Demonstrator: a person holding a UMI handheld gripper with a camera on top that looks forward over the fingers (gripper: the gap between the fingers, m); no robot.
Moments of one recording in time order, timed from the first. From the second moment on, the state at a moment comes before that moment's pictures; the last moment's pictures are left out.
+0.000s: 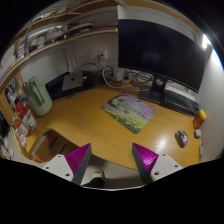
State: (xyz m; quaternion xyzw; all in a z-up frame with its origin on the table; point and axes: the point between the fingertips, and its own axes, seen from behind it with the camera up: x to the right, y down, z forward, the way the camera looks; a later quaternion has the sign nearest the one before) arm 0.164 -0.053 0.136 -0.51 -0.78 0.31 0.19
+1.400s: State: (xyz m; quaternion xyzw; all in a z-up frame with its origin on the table) arm -0.024 0.298 0.002 -0.66 -0.61 0.26 0.35
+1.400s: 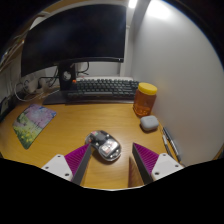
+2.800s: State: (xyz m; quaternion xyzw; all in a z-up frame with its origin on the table) arm -0.138 -0.045 0.080 -0.63 -0.64 0.31 0.30
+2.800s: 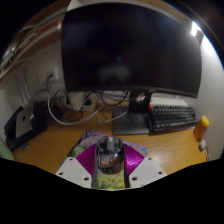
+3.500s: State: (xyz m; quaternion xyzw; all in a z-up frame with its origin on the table) arm -0.044 -0.049 0.102 -0.65 -0.67 0.25 0.24
